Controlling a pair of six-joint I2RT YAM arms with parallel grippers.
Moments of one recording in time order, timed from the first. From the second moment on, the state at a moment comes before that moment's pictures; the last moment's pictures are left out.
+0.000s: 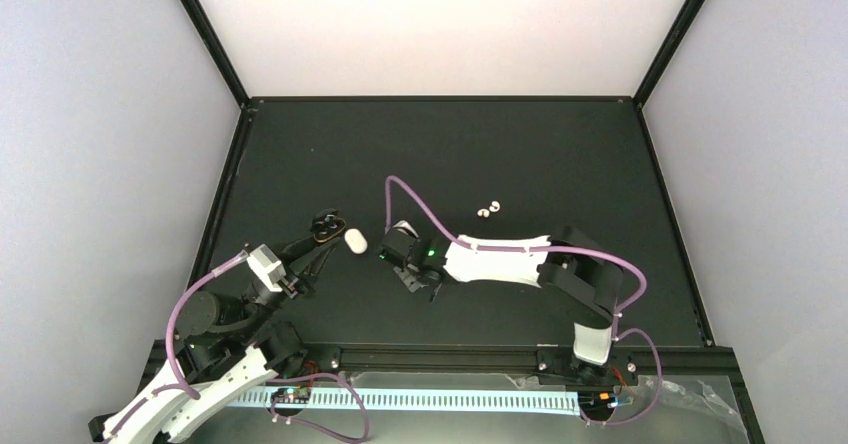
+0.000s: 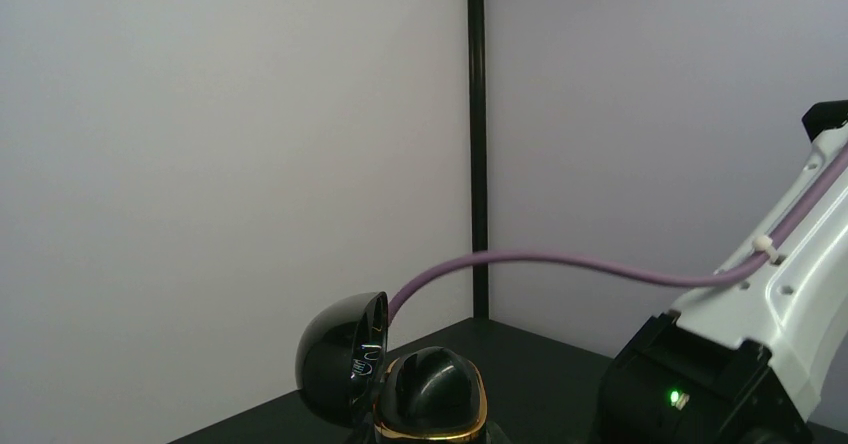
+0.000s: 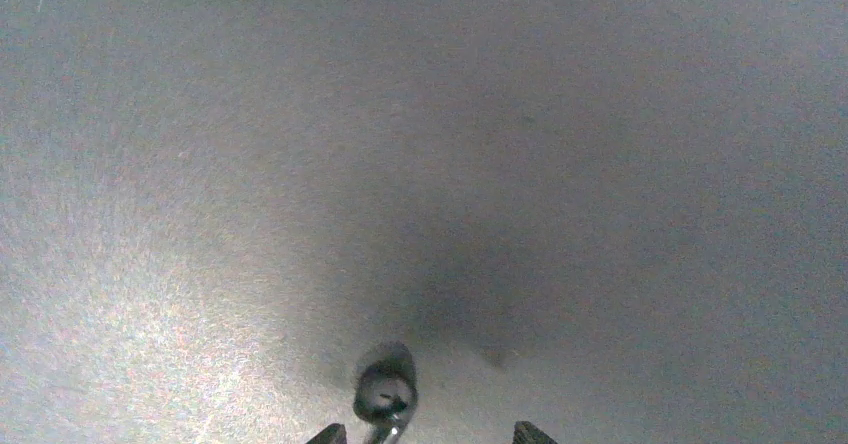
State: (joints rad) left arm -0.91 0.02 0.47 -0.11 -0.13 0.05; right arm 1.17 1.88 1.22 -0.53 0.32 0.38
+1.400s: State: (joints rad) left arm -0.91 0.02 0.47 -0.11 -0.13 0.05; right arm 1.13 1.99 1.33 -0.64 0.27 0.74
